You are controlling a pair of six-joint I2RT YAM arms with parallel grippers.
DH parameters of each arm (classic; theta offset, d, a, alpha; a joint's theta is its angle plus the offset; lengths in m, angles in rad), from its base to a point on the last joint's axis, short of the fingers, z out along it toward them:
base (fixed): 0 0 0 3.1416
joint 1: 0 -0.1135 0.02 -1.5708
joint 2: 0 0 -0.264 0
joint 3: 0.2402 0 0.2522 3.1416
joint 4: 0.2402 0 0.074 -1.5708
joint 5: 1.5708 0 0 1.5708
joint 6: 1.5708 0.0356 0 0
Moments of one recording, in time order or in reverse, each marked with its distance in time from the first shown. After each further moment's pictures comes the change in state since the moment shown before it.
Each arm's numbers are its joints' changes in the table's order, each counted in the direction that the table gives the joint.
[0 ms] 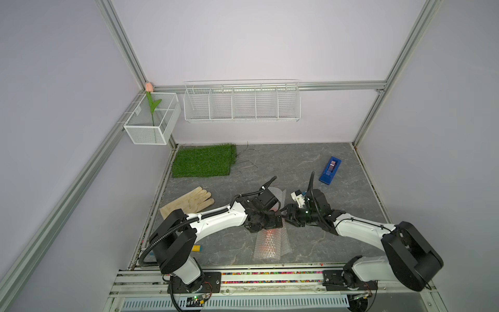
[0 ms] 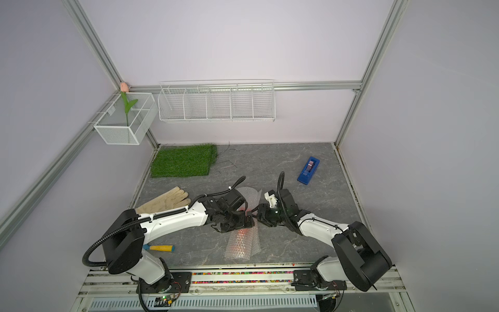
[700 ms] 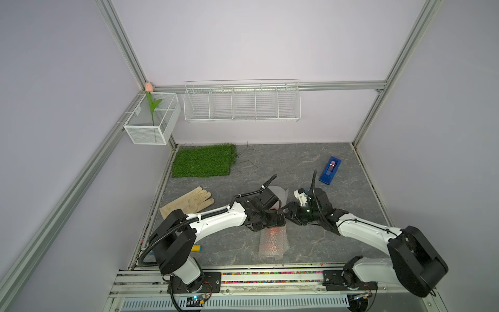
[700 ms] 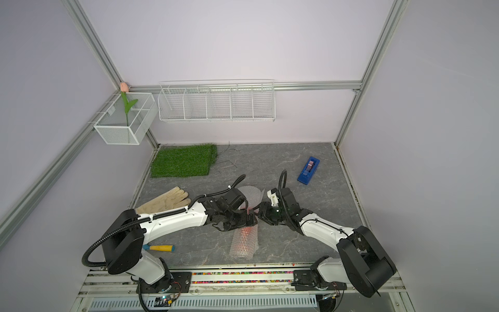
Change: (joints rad) left arm 0.000 0.000 -0.001 -0.070 0.034 0.017; right arm 0.004 0.024 0.015 0.052 0.063 -0.003
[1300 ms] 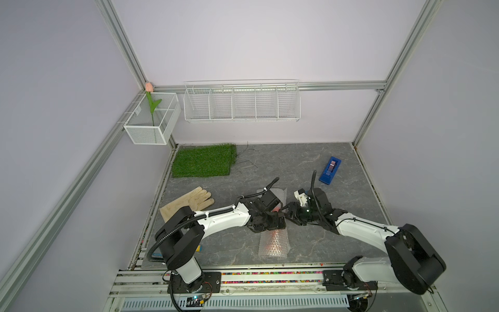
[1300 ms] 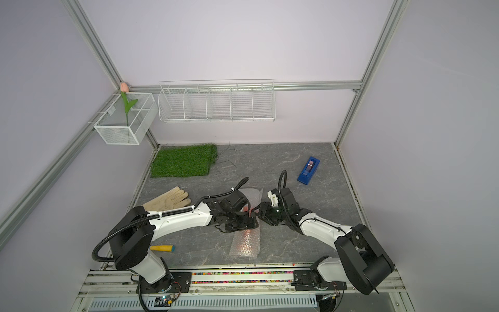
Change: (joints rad) left arm 0.006 -0.066 -0.012 -0.035 0.003 0.039; right arm 0.003 -0.018 0.000 -0.006 0.000 0.015
